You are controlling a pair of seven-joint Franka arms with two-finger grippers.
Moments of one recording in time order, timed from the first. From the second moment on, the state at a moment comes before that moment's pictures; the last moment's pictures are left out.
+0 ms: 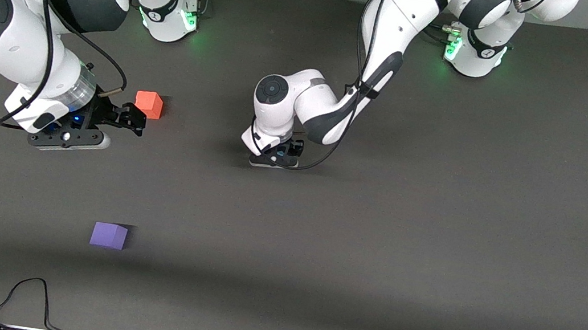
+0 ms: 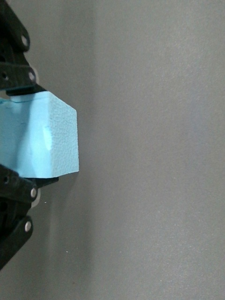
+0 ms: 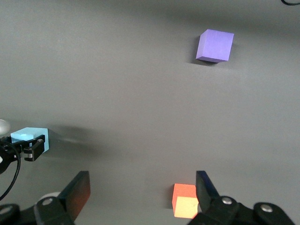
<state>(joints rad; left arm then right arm) -0.88 0.88 -0.06 -1.35 0.10 2.25 -1.04 0.39 0.10 -0.15 -1.73 0.00 1.80 0.12</state>
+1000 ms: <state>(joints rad) -0.20 0.41 -0.10 -1.27 -0.14 1.50 -0.33 0.59 0.13 -0.15 -1.73 0.13 1.82 0.35</state>
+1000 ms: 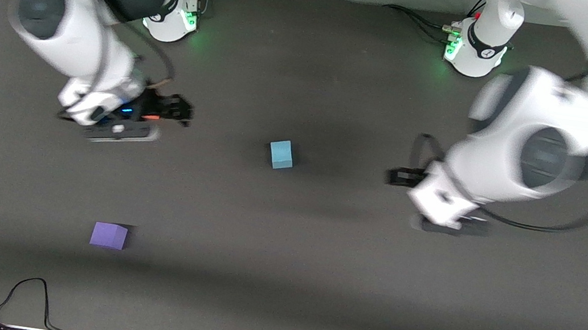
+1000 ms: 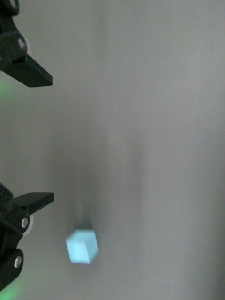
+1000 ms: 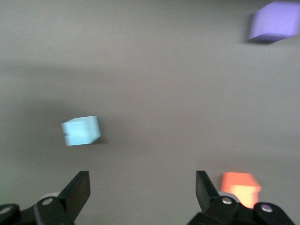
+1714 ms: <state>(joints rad) 0.14 0.20 -0.10 -1.35 0.01 1.43 0.12 0.86 0.39 -0.14 -1.69 0.13 1.99 0.64</state>
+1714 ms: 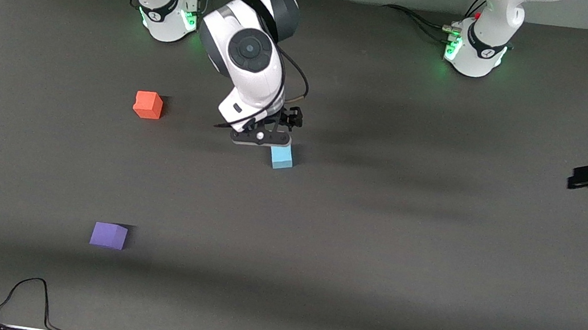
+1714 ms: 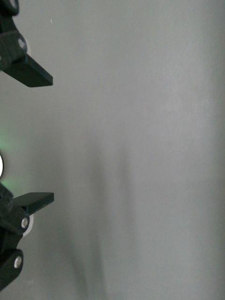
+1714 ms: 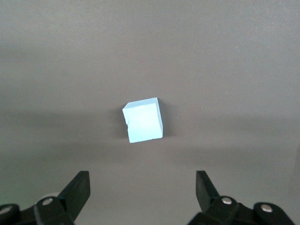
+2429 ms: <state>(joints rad) 0.09 0.08 -0.09 -1.50 0.03 1.53 0.10 0.93 0.64 -0.15 -1.73 0.09 2.29 0.64</state>
